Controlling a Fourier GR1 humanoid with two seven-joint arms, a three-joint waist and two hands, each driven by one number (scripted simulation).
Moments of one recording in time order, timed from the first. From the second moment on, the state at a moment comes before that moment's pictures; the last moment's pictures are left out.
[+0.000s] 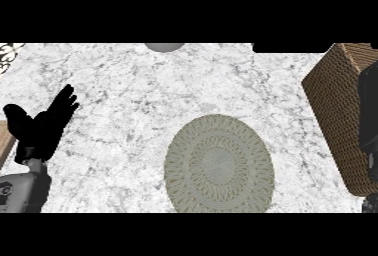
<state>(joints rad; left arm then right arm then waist) -0.20 0.28 0.15 -1.40 0.08 -0.06 0.22 -0.99 -0.32 -0.70 -0.80 1.87 -0.69 1.11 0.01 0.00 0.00</state>
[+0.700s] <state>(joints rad) -0.20 0.29 0.17 -1.38 0.08 -0.05 0.23 -0.89 -0.15 -0.79 -1.37 1.88 -0.79 1.09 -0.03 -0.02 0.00</state>
